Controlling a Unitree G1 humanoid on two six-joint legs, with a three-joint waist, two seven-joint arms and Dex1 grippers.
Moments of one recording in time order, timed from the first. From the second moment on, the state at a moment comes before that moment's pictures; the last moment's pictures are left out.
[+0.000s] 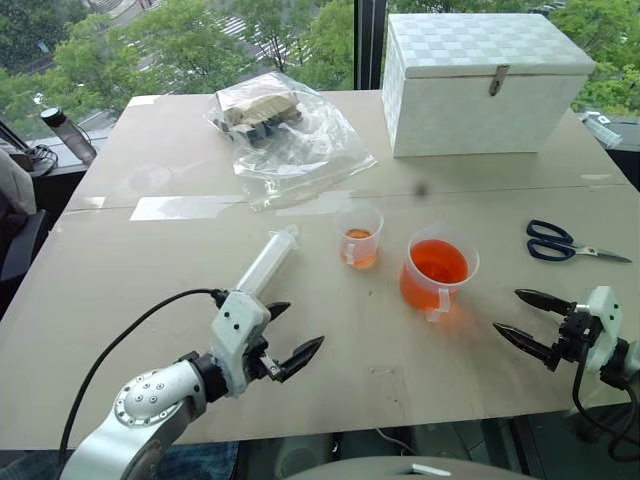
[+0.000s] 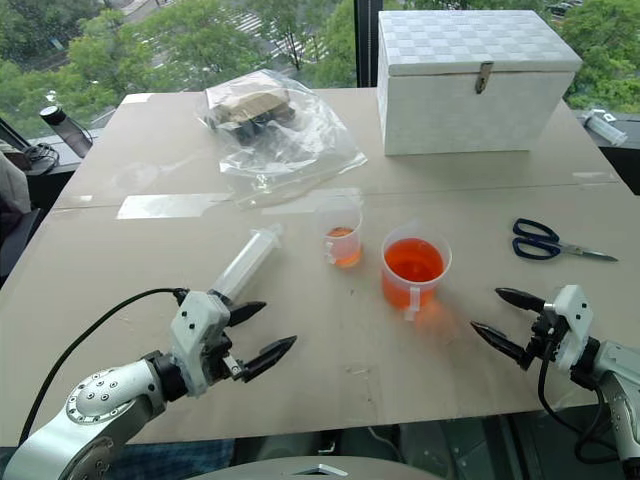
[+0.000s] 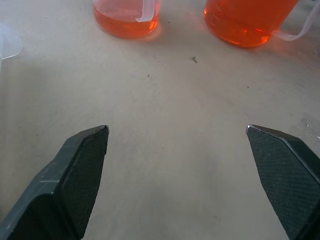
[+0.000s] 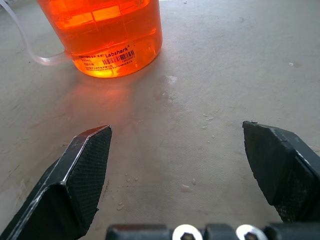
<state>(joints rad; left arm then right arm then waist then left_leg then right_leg) 0.38 0.62 0.13 -0.78 -0.49 0.62 -0.59 0.20 -0.67 -0.29 0.00 0.48 0.08 1.10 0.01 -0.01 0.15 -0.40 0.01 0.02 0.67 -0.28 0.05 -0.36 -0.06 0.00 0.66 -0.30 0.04</state>
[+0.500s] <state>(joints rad) -0.03 0.77 0.35 -0.74 -0.78 1.06 -0.40 -0.07 -0.91 -0.40 -0.30 0.81 0.44 1.11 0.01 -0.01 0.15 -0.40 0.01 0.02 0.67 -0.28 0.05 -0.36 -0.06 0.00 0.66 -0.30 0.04</state>
